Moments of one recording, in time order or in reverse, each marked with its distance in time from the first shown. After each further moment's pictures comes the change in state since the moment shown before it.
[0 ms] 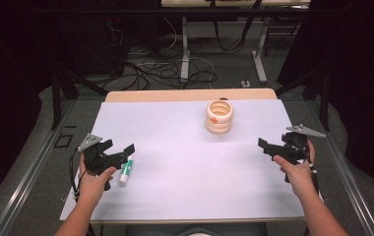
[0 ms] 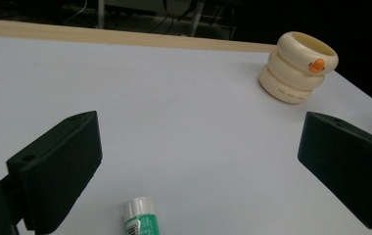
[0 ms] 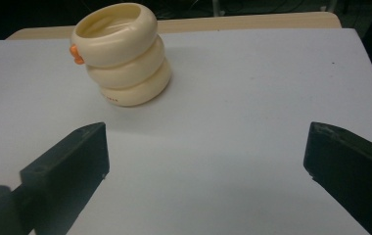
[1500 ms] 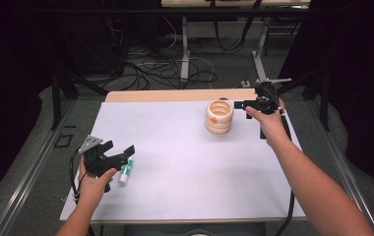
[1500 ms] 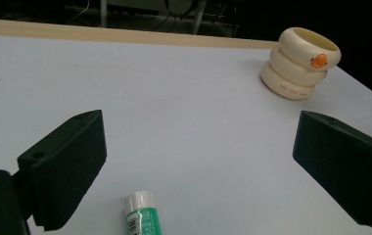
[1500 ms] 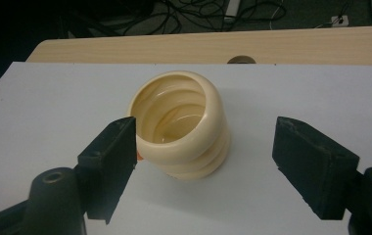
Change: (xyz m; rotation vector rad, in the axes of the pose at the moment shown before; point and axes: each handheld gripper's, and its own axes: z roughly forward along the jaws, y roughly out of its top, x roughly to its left) left arm -0.003 -0.004 -0.001 0.007 0.014 0.013; right arm 0.052 0.119 0.074 0.198 0.030 0.085
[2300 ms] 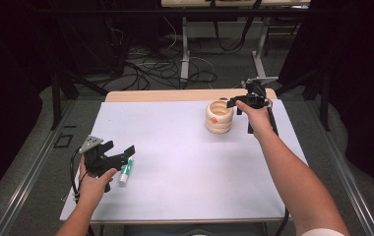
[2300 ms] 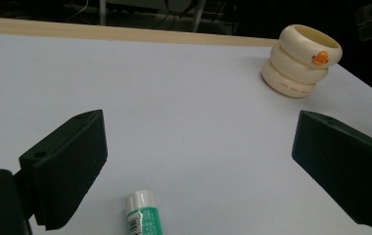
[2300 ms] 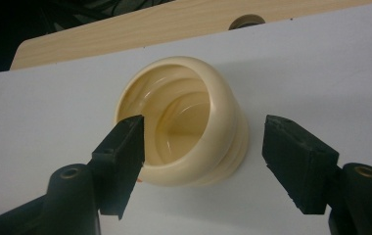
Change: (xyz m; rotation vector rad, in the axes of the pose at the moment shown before) left arm 0.001 -0.001 0.002 0.005 -0.002 0.002; right arm -0.004 0.008 0.050 0.131 -0.019 0.193
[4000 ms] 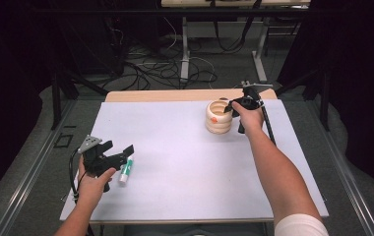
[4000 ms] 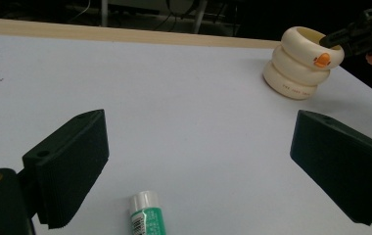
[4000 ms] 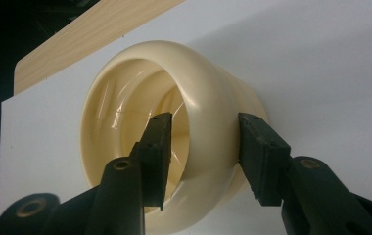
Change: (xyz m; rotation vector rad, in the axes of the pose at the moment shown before) left arm 0.002 0.000 -0.002 0.001 0.004 0.001; right arm -0.020 0.001 0.050 0.133 0.042 0.251
